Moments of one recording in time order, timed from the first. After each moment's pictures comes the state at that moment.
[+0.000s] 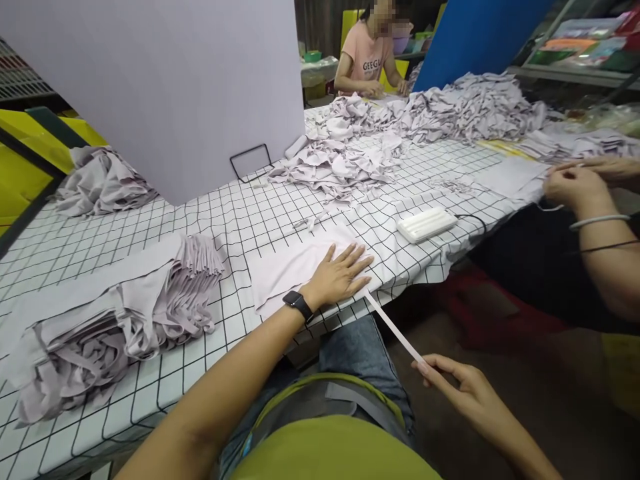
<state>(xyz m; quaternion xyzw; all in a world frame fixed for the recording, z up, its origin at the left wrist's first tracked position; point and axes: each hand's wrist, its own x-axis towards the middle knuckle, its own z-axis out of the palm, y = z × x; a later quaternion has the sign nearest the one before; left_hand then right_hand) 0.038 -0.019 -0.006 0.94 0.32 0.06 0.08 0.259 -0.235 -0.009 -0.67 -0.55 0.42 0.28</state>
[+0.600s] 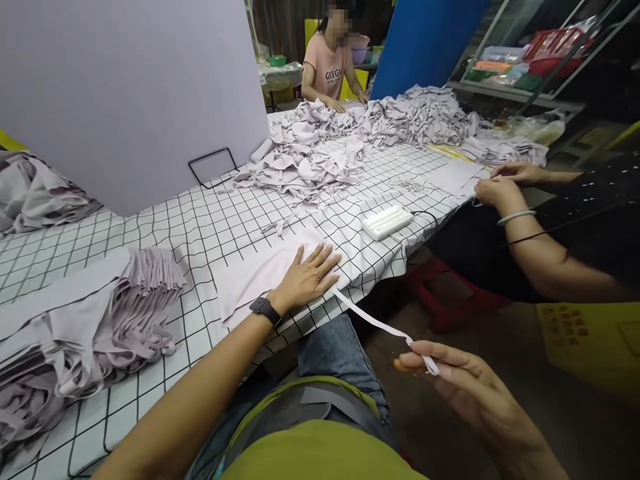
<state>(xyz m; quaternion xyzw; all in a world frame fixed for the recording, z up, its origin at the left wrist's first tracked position) 0.038 -0.015 -0.003 0.93 0.32 0.08 0.13 0.264 -0.263 0.038 -0.53 -0.30 0.60 0.52</state>
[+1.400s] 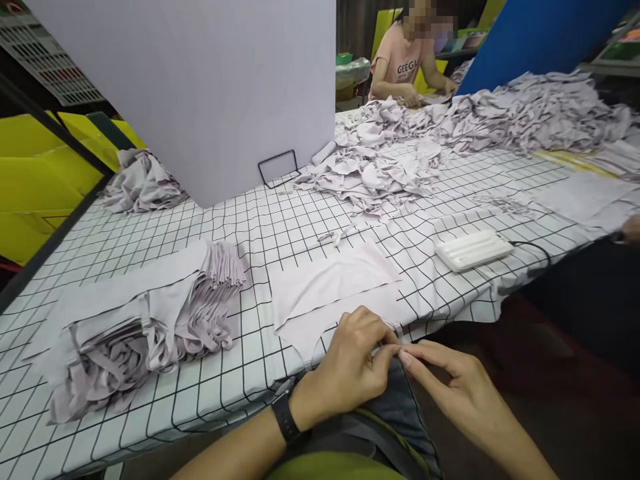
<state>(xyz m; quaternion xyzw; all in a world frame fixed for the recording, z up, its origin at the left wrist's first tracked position) 0.012 -0.109 0.045 0.77 0.38 0.35 0.38 0.201 -0.152 0.038 -0.60 -0.63 0.38 0.32</state>
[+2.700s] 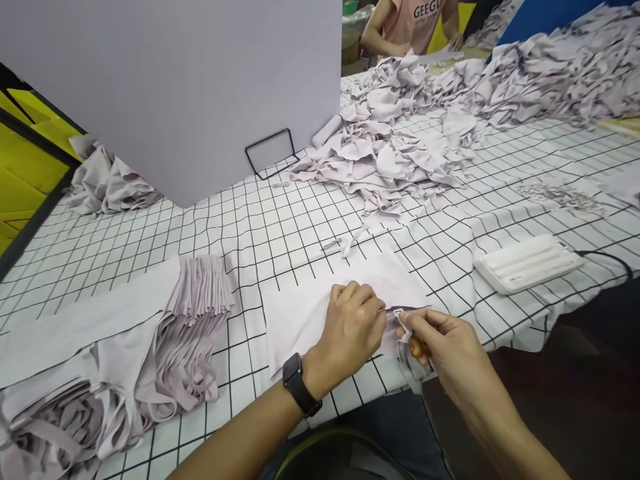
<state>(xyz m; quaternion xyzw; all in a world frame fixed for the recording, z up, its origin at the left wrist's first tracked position) 0.010 -0.016 0.010 0.84 0.44 0.25 0.19 0.168 -0.057 0.019 -0.63 -0.28 0.57 0.44</state>
